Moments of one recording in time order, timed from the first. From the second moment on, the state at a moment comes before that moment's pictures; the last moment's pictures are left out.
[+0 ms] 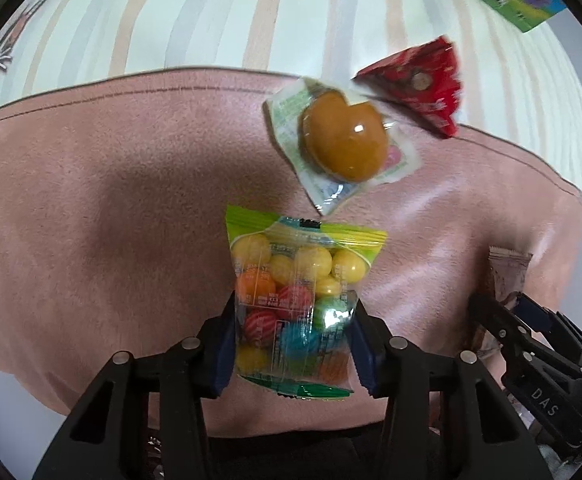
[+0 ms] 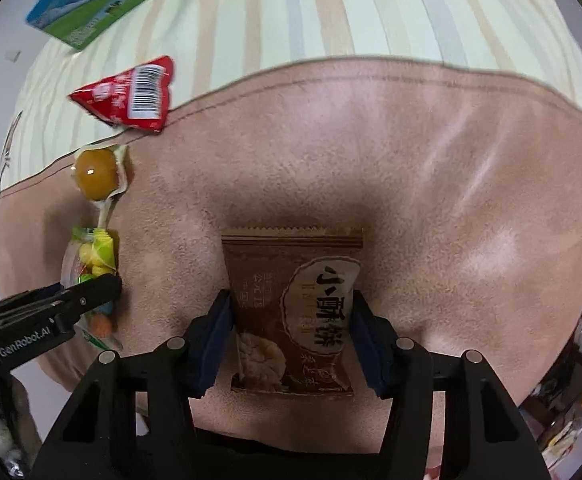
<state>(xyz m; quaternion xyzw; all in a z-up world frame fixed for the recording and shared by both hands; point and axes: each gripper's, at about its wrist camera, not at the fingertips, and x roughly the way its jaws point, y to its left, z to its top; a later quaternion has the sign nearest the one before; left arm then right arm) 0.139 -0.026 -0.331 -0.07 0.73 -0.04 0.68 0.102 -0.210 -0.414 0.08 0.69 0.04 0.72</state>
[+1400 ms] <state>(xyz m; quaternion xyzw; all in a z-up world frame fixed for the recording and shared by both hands) 0.534 -0.033 -0.219 -0.11 0.64 -0.07 0.76 0.491 -0.236 -0.259 0.10 0.61 0.06 0.78</state>
